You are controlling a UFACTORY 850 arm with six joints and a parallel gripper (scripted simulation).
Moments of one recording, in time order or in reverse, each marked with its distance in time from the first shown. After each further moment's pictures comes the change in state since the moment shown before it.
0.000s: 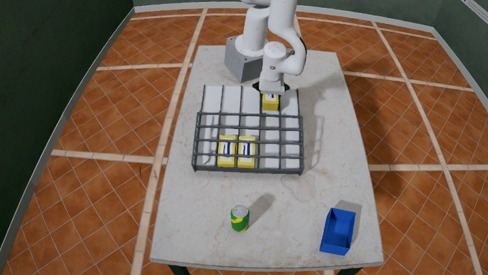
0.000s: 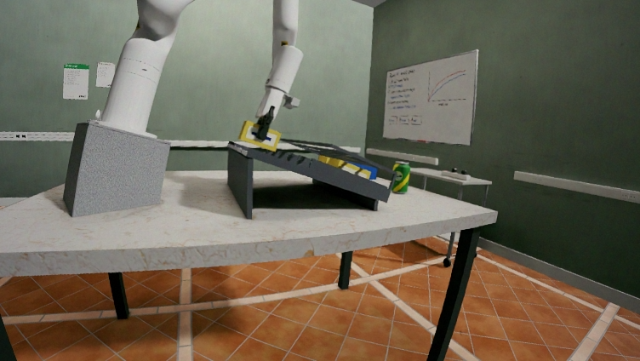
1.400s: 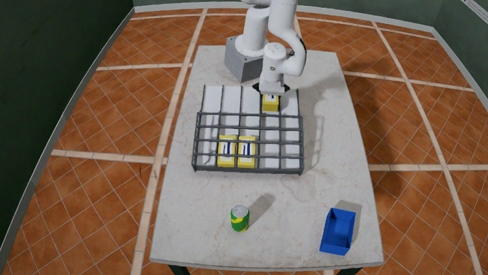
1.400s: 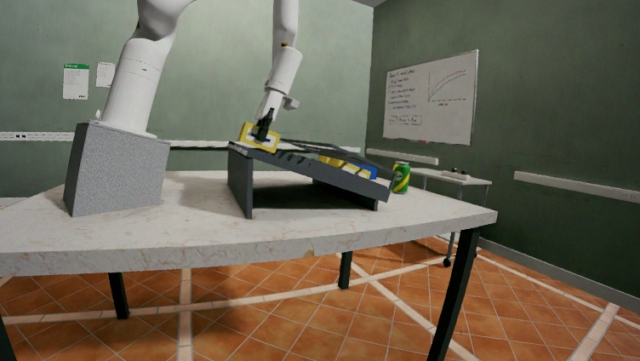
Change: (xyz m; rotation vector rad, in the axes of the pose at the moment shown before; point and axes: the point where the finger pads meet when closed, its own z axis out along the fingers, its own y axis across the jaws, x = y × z) arm 0.000 0.000 0.005 0.000 0.001 0.000
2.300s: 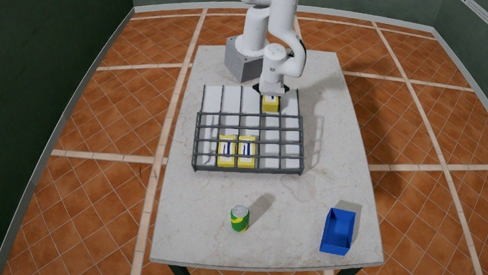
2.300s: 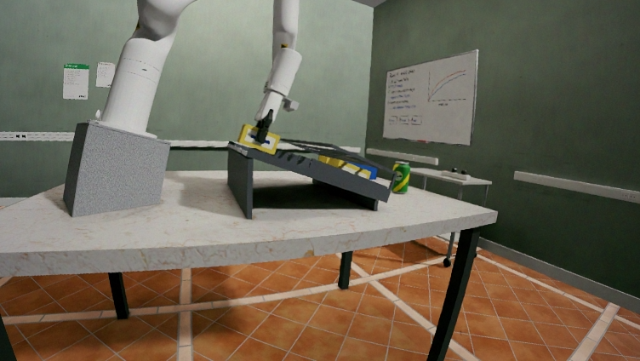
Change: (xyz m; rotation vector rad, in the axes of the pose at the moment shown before) arm 0.000 0.000 0.005 0.000 -0.001 0.000
